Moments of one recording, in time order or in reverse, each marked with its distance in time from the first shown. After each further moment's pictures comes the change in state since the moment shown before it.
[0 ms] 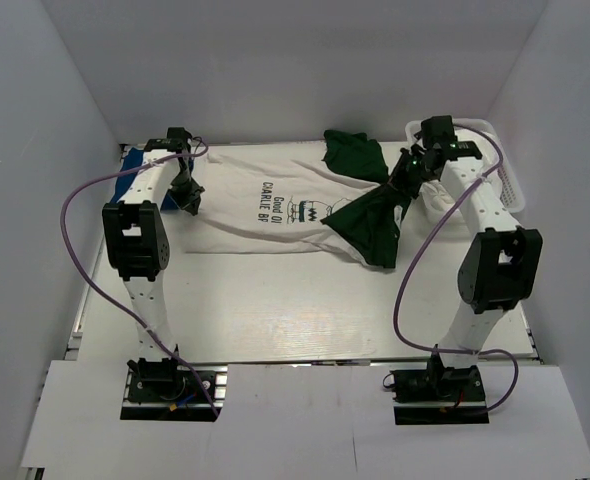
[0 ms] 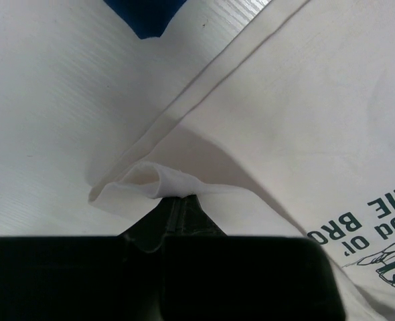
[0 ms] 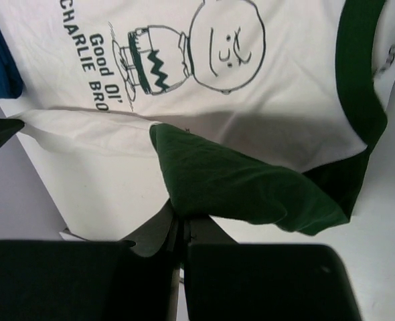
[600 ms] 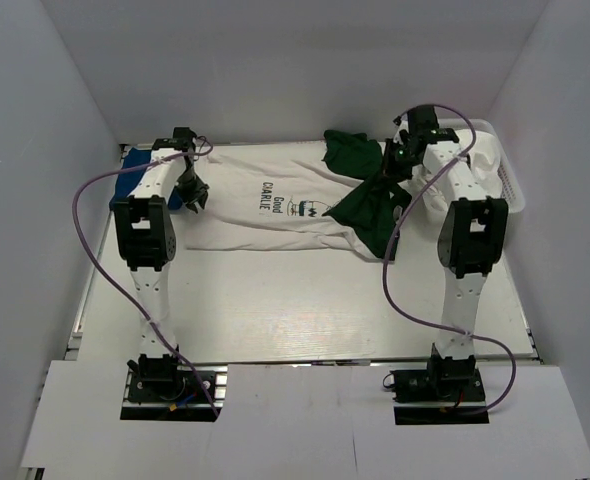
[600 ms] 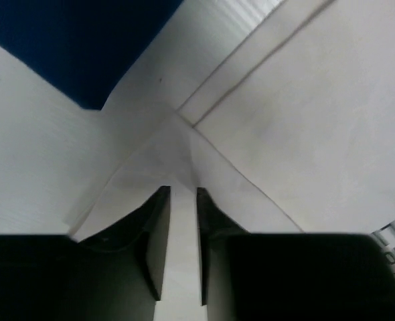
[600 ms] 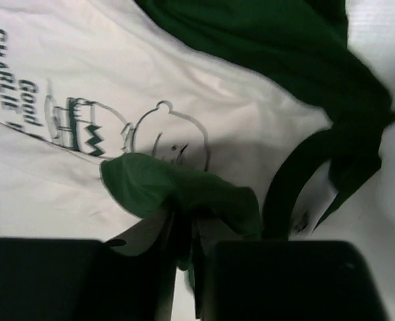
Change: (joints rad) left arm 0.000 0.138 0.116 0.024 0.016 0.030; right arm -0.005 0.336 0.325 0.036 0.056 -0.320
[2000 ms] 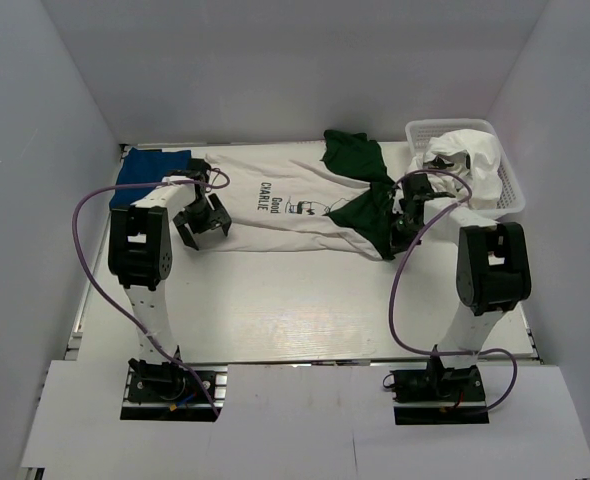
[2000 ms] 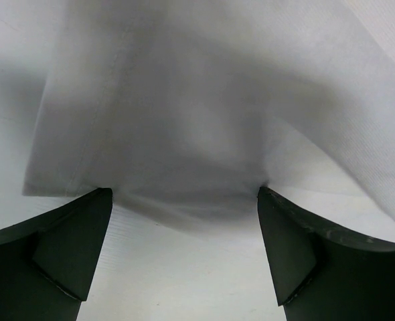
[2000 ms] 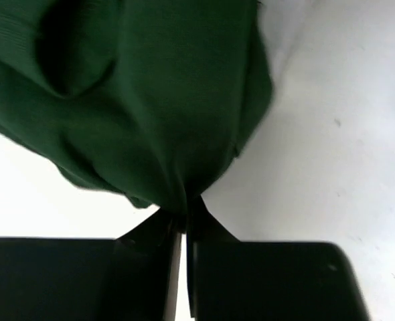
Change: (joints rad) left arm -0.080 -0.236 -0.518 0.236 0.060 0.082; right arm 0.042 -0.336 -0.818 0.232 0.171 -0.190
